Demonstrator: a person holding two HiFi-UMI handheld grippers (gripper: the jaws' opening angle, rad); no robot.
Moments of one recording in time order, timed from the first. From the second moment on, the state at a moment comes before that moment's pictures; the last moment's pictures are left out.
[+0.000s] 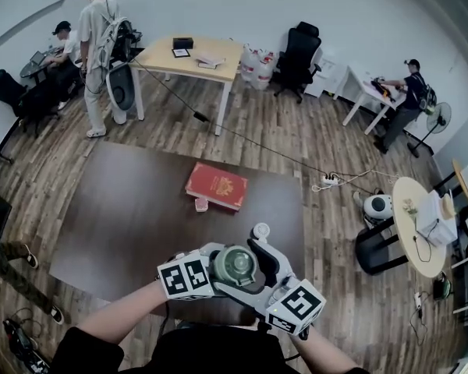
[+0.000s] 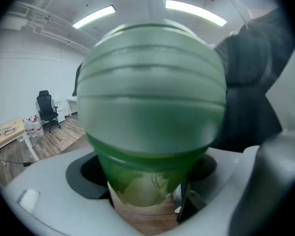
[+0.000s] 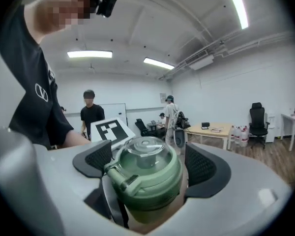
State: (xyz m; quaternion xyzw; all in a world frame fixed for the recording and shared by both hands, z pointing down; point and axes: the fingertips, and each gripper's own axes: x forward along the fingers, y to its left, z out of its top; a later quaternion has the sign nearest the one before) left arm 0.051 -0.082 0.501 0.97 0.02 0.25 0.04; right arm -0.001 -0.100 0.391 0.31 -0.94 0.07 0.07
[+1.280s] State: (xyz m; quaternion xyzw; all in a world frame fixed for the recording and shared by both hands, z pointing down) left arm 0.046 -0.100 0.491 0.97 0.02 0.22 0.10; right arm 0.013 -0.096 0.390 0.35 -0.93 0.07 0.01
